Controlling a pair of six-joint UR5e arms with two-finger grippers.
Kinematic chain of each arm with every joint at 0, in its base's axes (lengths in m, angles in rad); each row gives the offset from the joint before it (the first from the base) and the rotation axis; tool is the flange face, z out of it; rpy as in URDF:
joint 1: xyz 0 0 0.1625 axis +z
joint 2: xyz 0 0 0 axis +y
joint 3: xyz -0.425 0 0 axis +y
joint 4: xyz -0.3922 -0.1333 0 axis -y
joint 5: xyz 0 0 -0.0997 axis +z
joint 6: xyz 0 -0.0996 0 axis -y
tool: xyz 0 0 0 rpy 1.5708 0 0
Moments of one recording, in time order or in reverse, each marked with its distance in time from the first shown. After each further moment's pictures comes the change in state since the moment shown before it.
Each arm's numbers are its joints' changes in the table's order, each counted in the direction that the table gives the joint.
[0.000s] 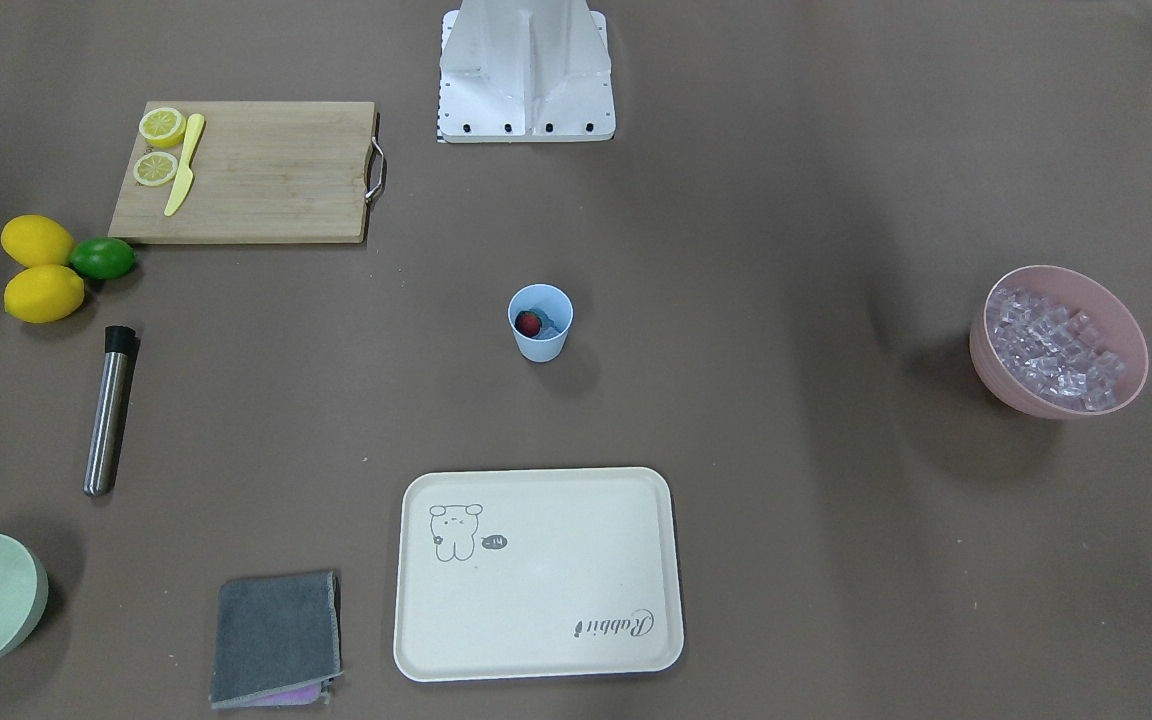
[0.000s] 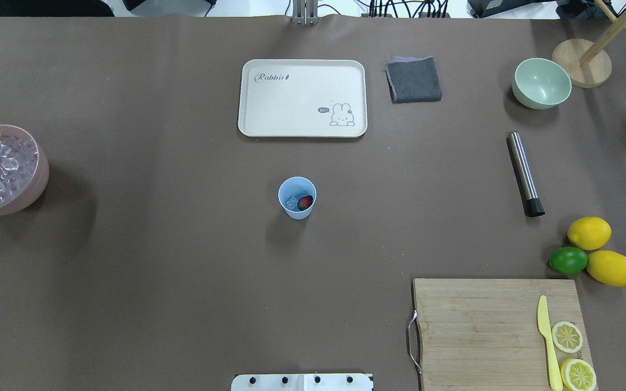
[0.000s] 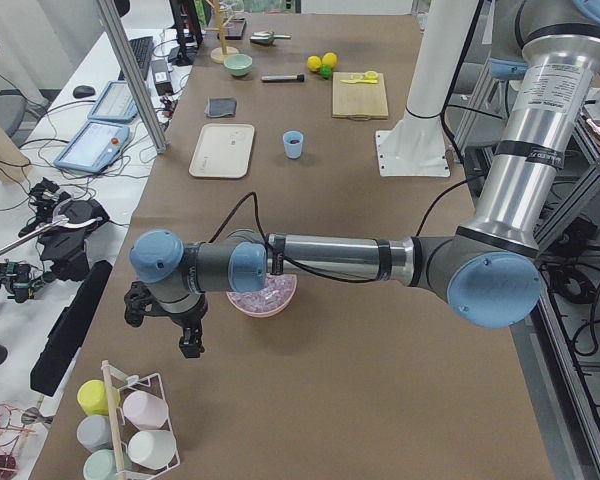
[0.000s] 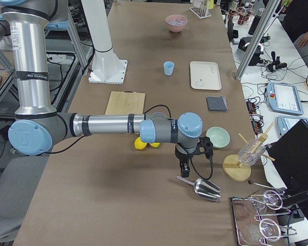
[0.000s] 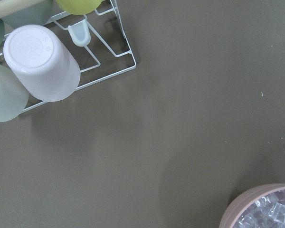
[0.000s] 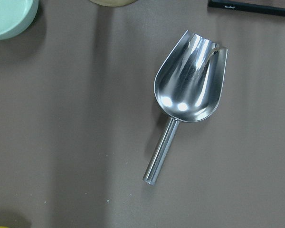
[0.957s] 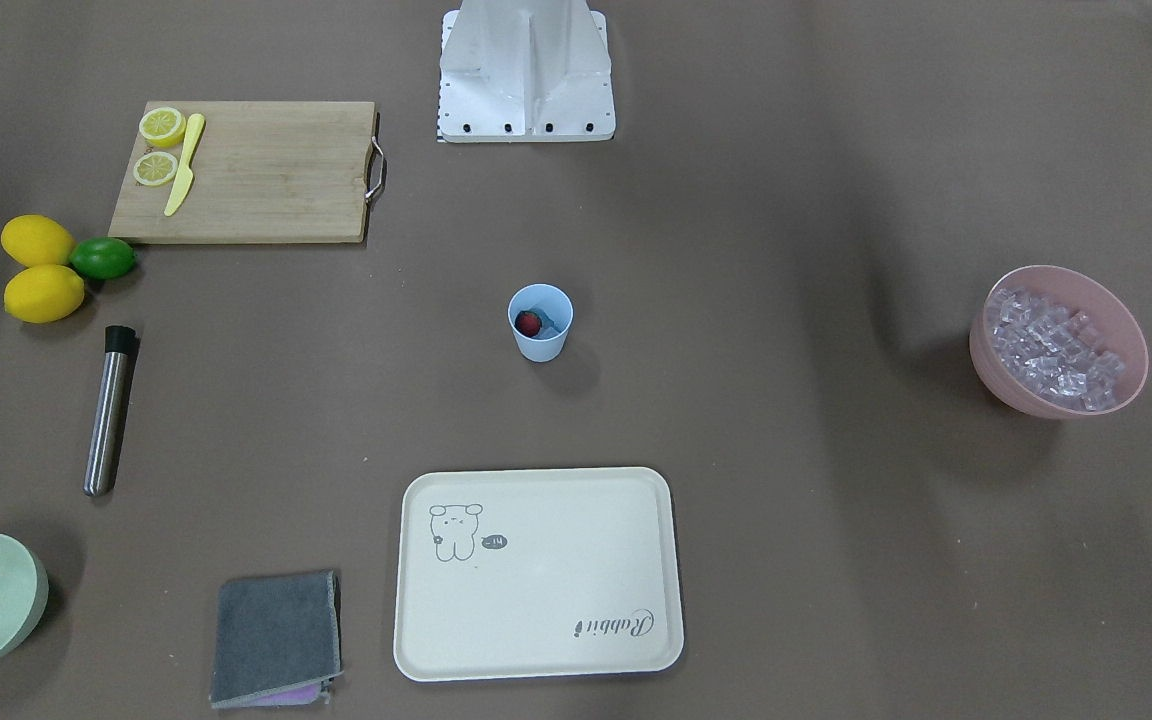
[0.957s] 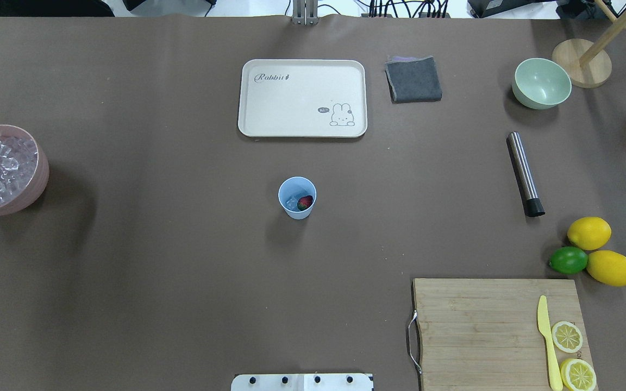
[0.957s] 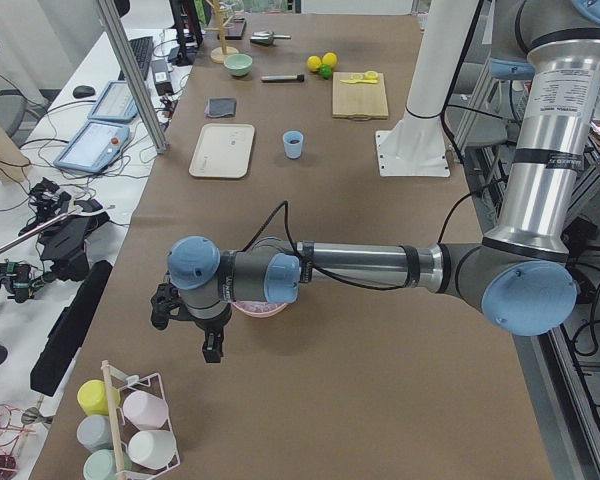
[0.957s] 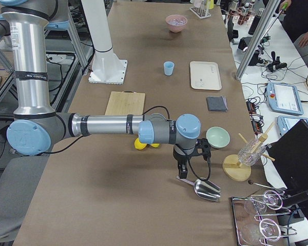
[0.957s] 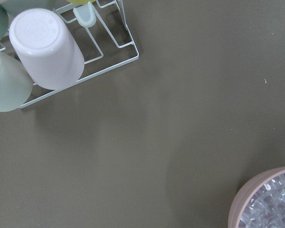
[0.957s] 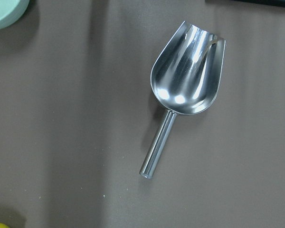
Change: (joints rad) left arm -0.001 -0.145 0.138 -0.070 0.001 0.000; right arm -0.008 0.009 -0.001 -0.001 0.010 0.002
